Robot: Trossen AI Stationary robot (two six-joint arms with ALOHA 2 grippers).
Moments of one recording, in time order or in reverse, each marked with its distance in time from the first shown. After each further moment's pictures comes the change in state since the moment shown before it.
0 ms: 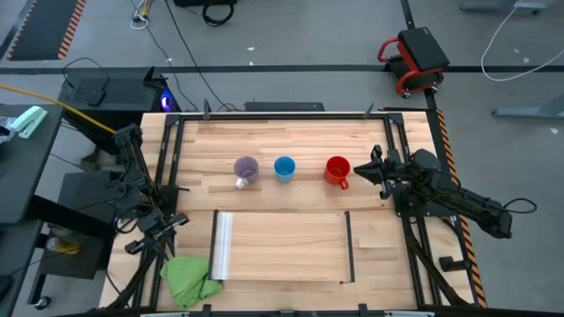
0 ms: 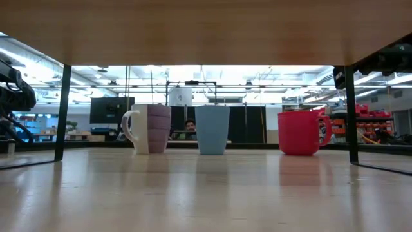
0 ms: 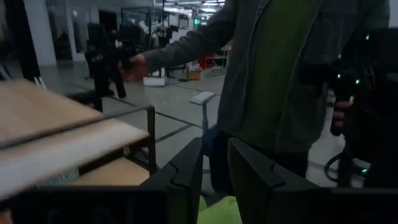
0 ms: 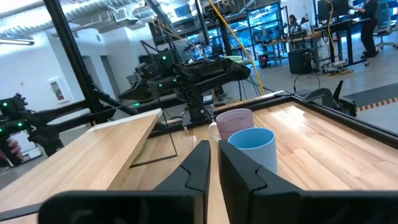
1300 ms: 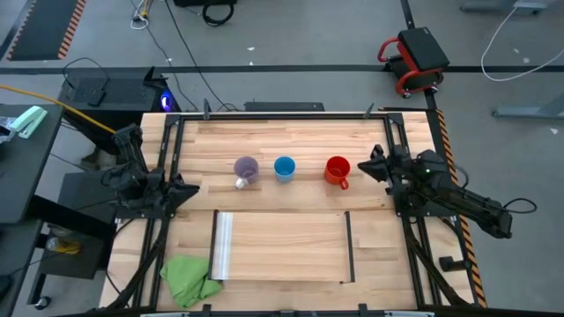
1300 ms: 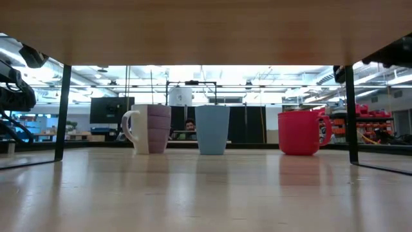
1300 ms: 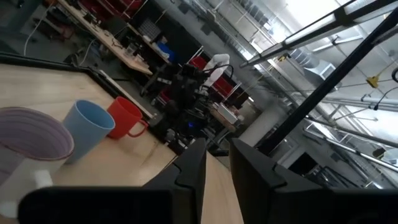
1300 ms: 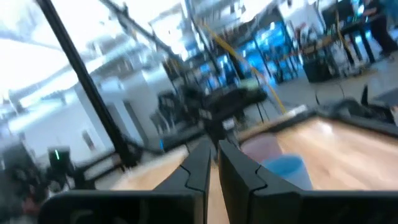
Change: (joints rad) left arm 0.001 0.000 0.000 0.450 -1.083 -0.279; right arm 0.000 0.000 0.000 0.186 0.035 0.291
